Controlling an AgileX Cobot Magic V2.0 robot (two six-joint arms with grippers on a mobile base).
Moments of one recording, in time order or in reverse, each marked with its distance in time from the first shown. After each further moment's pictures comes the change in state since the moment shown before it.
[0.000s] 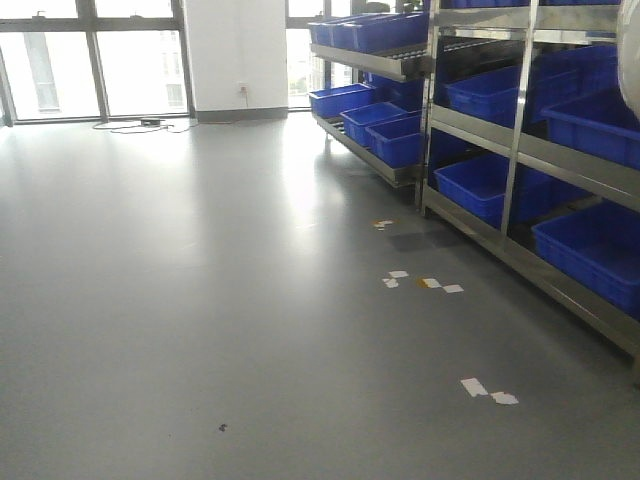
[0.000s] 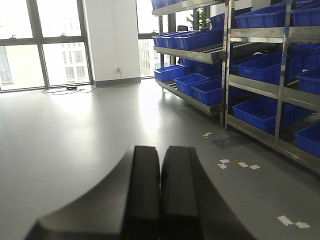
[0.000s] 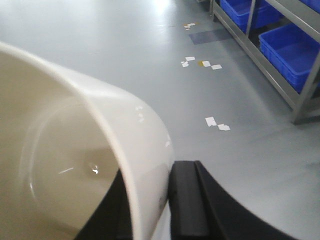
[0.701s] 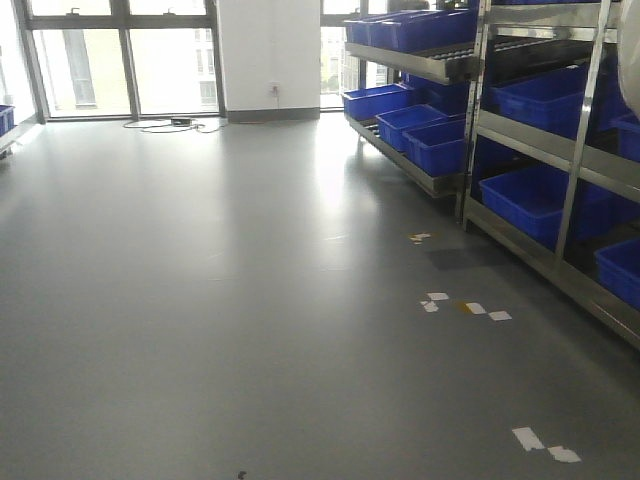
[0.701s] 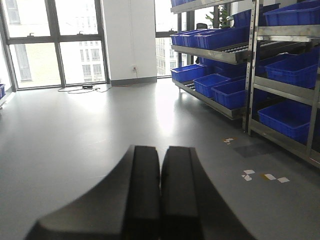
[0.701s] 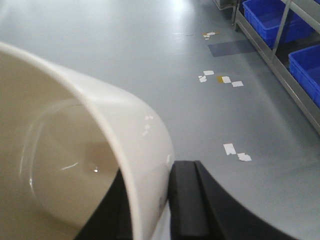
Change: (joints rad) left arm 0.000 0.000 0.000 0.000 0.000 0.000; right arm 0.000 0.000 0.000 0.000 0.000 0.000
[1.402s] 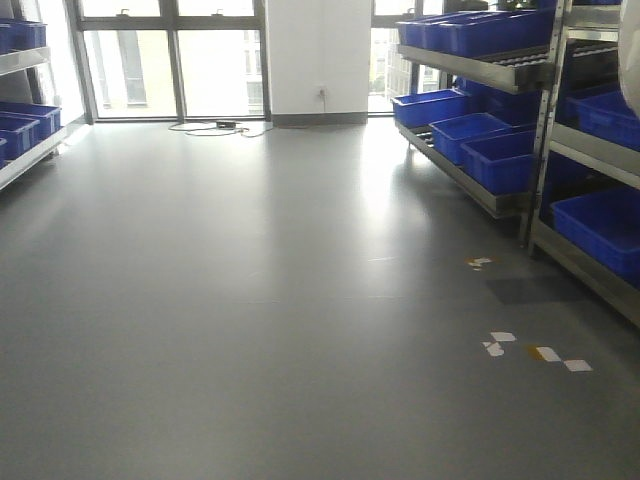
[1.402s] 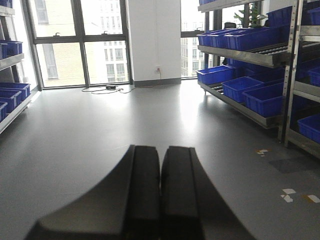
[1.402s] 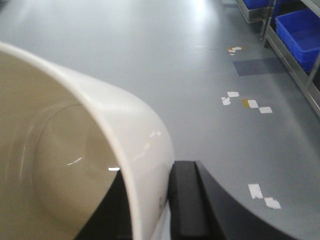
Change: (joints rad) left arm 0.000 0.000 0.000 0.000 0.000 0.000; right arm 0.000 0.000 0.000 0.000 0.000 0.000
